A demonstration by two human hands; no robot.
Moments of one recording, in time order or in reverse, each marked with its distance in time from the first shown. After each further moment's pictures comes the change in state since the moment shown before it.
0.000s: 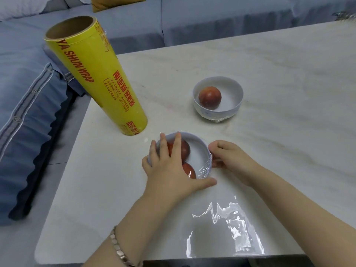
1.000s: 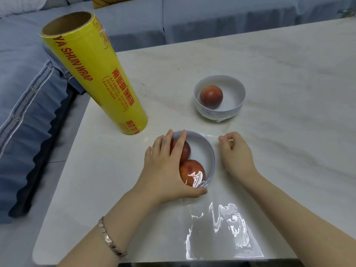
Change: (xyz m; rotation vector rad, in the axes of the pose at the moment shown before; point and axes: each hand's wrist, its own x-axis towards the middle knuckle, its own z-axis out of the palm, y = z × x) left_hand 0.012 -0.022 -0.005 0.123 -0.009 0.247; right_hand 0.012 0.012 -0.002 -0.421 0.508 -0.157
